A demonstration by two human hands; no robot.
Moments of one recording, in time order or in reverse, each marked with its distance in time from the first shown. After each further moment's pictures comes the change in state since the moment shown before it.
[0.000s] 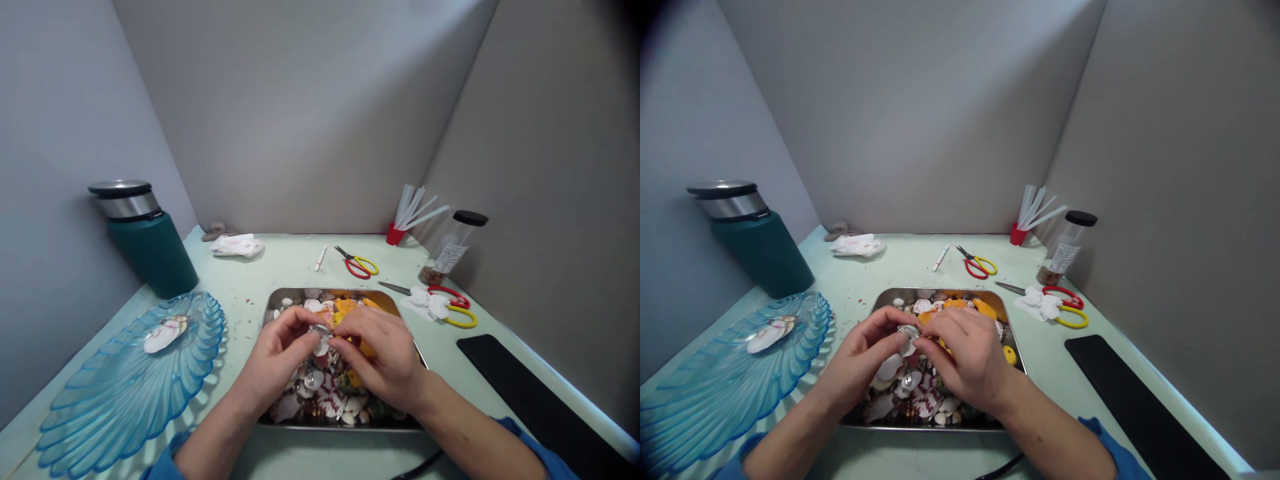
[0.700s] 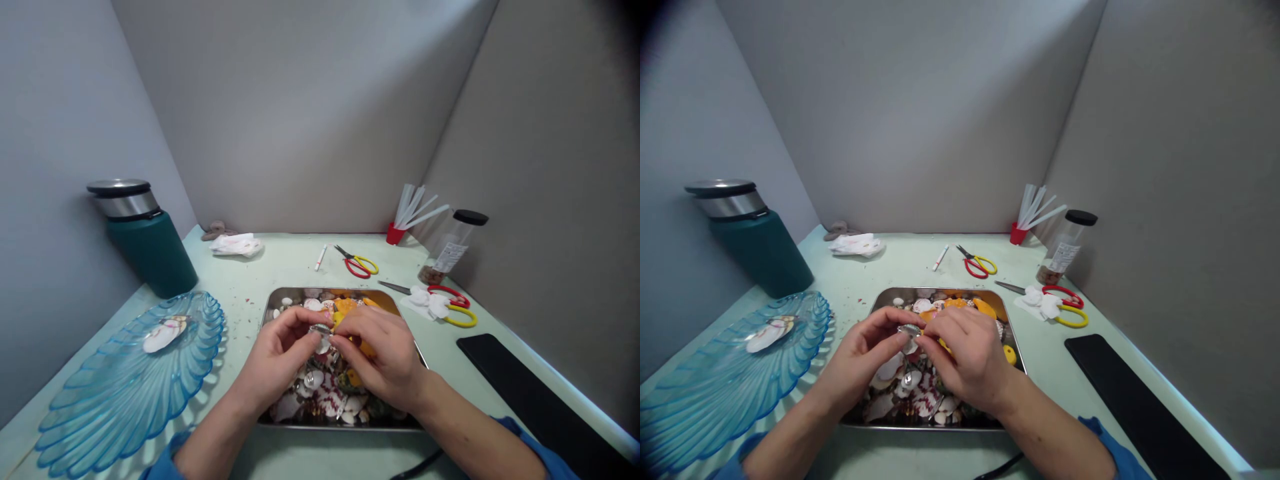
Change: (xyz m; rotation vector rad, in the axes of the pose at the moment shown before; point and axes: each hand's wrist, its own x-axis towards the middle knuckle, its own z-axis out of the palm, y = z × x) left_hand 0.001 0.001 0.001 0.095 0.010 0.077; right_hand 0.000 0.000 0.000 -0.010 -0.003 0.009
